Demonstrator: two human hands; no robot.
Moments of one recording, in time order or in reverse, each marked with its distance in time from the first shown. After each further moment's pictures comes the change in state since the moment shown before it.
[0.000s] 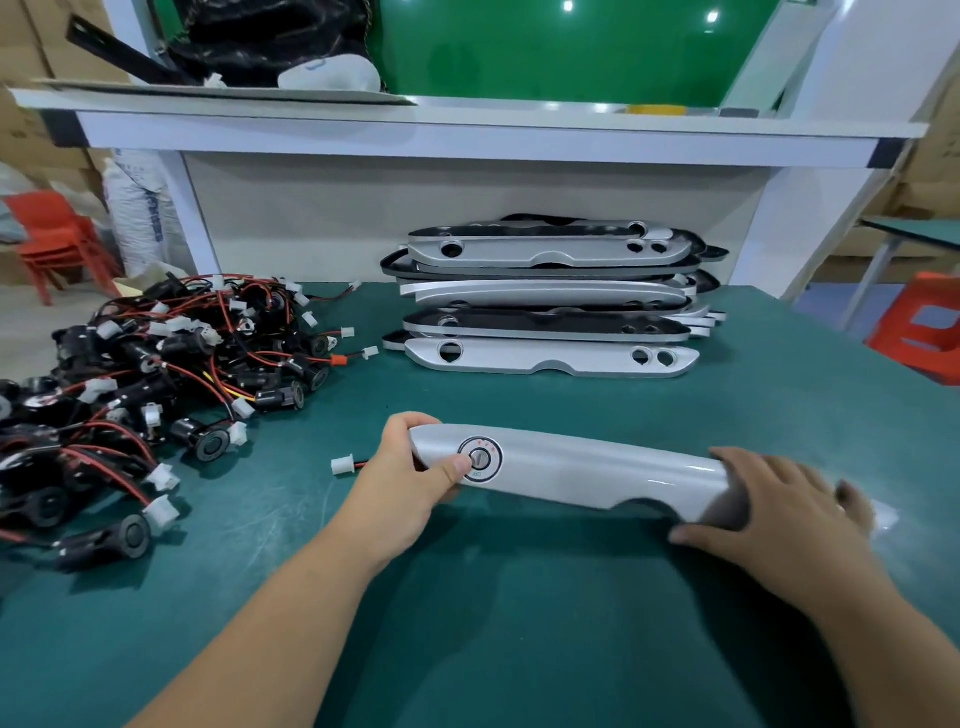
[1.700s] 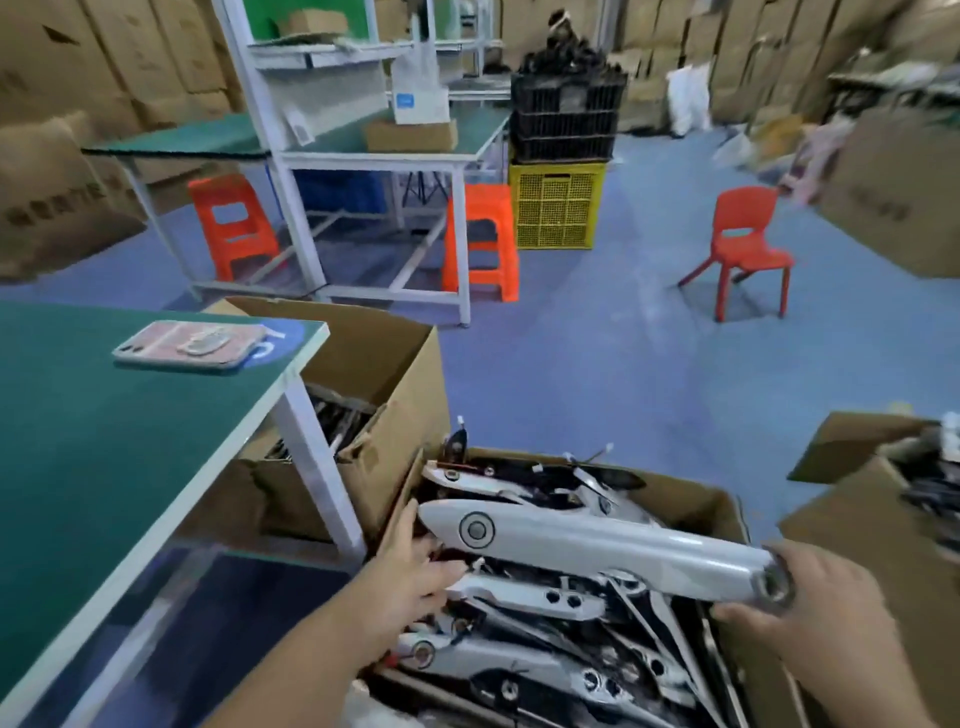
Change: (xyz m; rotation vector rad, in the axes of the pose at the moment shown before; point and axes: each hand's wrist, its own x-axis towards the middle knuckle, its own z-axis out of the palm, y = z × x) left_hand -0.238 -0.042 0.479 0.227 -1.558 -0.440; right_hand -0.539 0.298 -0.026 -0.010 0.088 1.455
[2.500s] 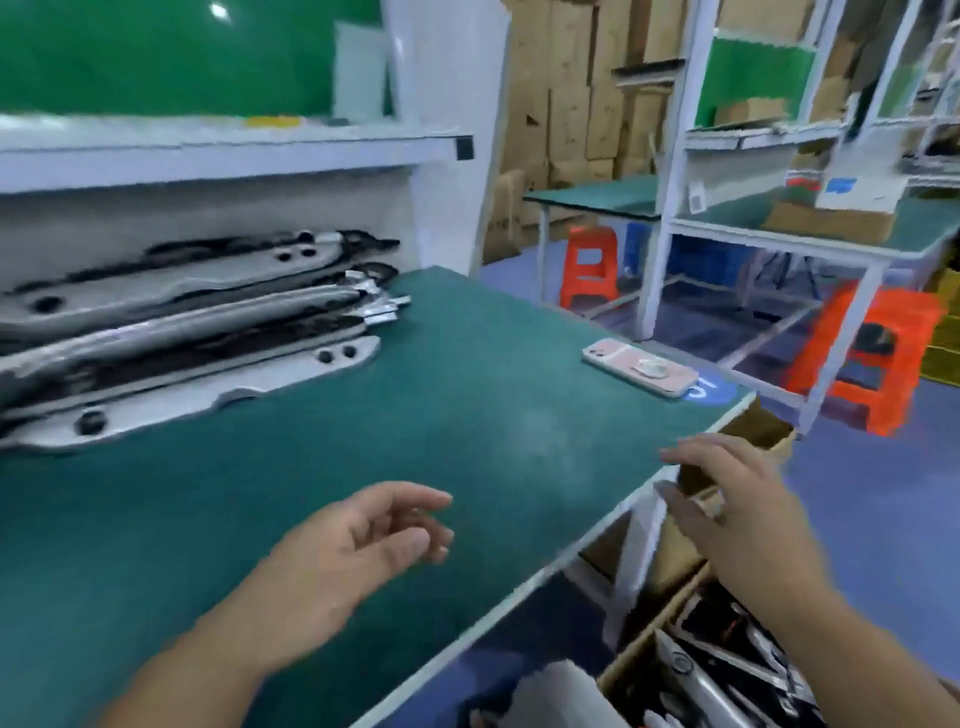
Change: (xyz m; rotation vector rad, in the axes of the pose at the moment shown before) left_hand -0.330 -0.020 -0.154 0.092 0.776 0.536; right_hand -0.091 -0.393 -0.020 0.592 0.136 -1.183
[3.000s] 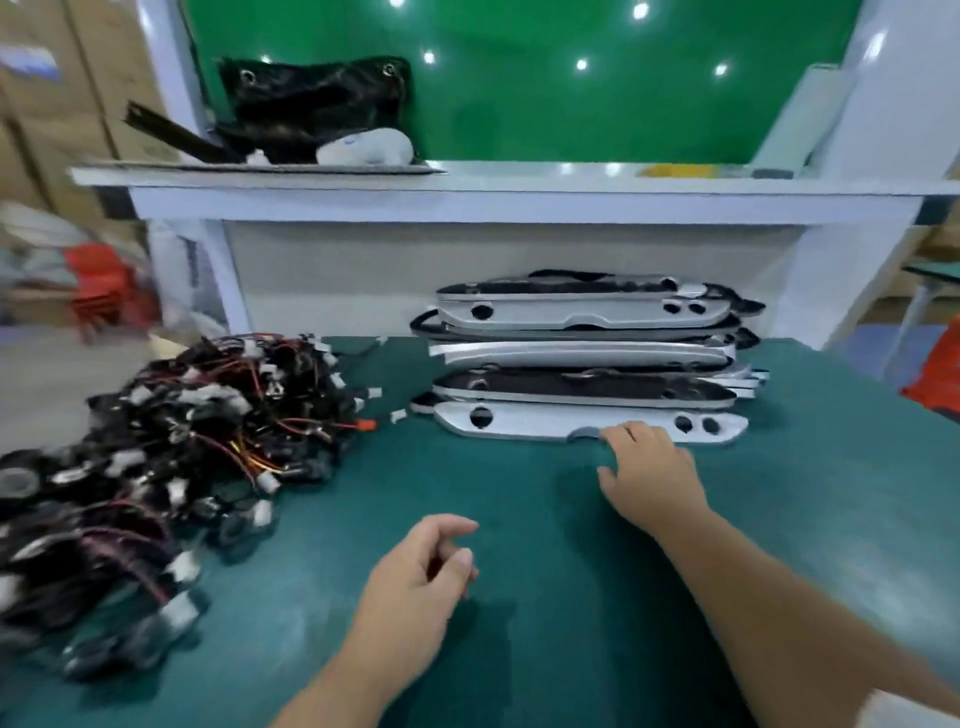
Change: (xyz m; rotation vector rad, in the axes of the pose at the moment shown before) left_hand -0.092 -0.071 -0.171 0.266 0.876 -0.139; right_hand 0.133 -0.257 0.307 -0.148 -0.478 -0.444
